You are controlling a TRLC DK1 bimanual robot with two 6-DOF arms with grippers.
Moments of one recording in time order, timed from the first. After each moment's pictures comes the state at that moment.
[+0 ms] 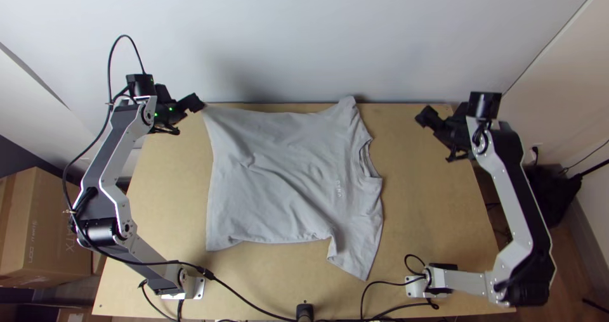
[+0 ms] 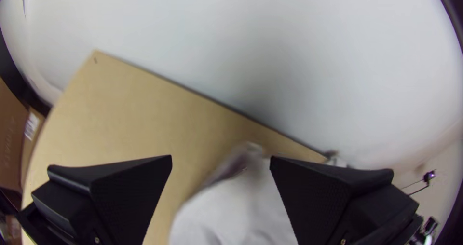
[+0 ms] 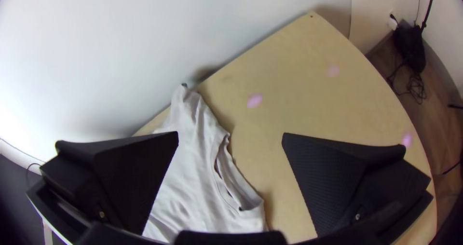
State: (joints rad) left arm 0.15 1.75 1.62 -0.58 0.29 -0.37; right arm -0.03 1.37 1.35 -0.72 -0.17 0.58
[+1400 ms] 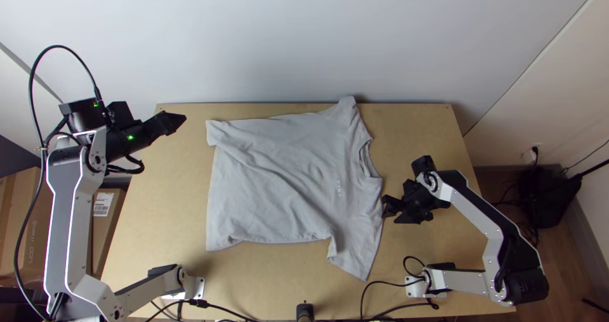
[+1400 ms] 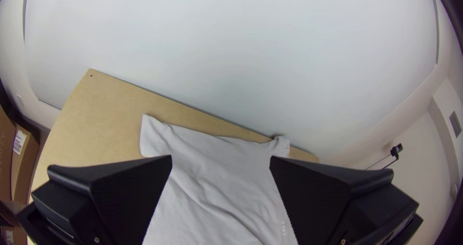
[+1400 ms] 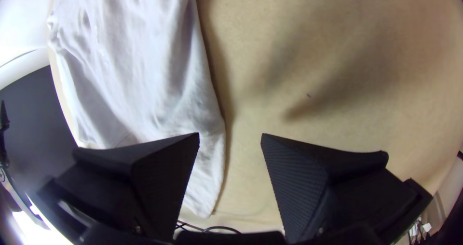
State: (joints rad) left arm 0.23 1.21 1.43 -0.79 0.49 -0.30; right arm 0.11 1.42 0.80 -0.97 -0.39 0.28
